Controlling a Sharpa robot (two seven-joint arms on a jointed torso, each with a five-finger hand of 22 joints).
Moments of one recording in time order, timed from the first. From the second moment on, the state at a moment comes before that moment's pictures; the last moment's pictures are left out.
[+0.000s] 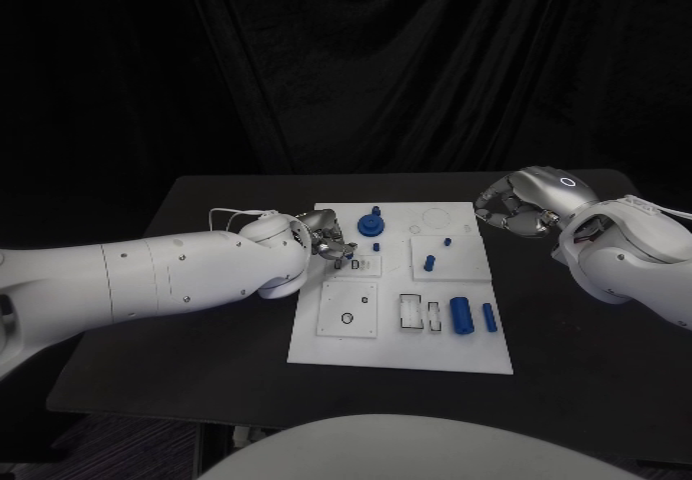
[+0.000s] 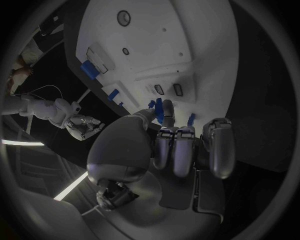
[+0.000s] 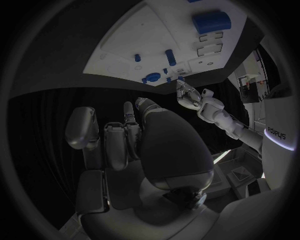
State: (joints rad) left arm 1.19 -0.67 -0.21 1.44 -1.20 -0.34 -0.47; left_hand 1.21 -0.01 0.28 0.21 0.42 1.10 0.02 0.17 1.18 1.47 -0.04 1.57 1.31 1.47 -0.08 1.57 1.31 0.05 1.46 0.03 1.40 1.31; right arm 1.32 -0.93 -0.25 1.52 -1.56 -0.51 -0.11; right_hand 1.42 -0.04 0.19 0.27 0.42 0.98 0.11 0.08 0.36 1.40 0.02 1.41 1.31 1.47 -0.04 1.43 1.31 0.07 1.37 0.07 1.13 1.31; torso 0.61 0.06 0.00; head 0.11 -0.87
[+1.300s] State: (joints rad) left arm 1.09 -0.66 -0.21 1.43 -1.31 -0.60 -0.38; left_hand 1.19 -0.02 0.32 0.23 0.40 1.12 0.02 0.17 1.18 1.47 -0.04 1.57 1.31 1.47 -0.08 1.57 1.31 0.05 1.46 0.03 1.40 1.31; right arm 1.32 -0.94 -0.25 1.52 -1.56 -0.51 -0.11; right_hand 1.42 -0.04 0.19 0.27 0.42 0.98 0.11 0.08 0.36 1.39 0.02 1.41 1.31 1.47 -0.04 1.43 1.31 0.09 1.37 0.07 1.13 1.31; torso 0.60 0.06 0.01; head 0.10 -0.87
